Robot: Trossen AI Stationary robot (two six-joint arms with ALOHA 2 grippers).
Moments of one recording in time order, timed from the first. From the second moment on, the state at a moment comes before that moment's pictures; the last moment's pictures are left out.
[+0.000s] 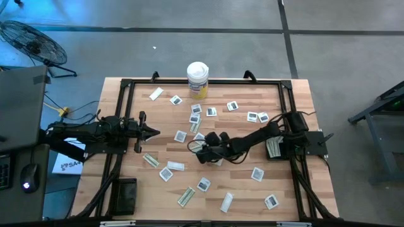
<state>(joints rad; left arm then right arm) -0.04 0.01 0.02 0.00 -0.04 -0.01 0.22 2.03 1.15 -0.08 0.54 1.00</state>
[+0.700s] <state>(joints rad) -0.04 0.01 0.02 0.00 -0.04 -0.01 0.22 2.03 1.15 -0.15 0.46 1.05</state>
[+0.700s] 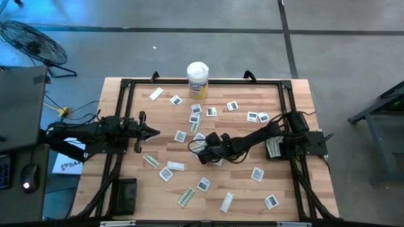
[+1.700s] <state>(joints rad) -0.04 0.01 0.02 0.00 -0.04 -0.01 0.22 1.88 1.15 -0.50 0.47 1.06</state>
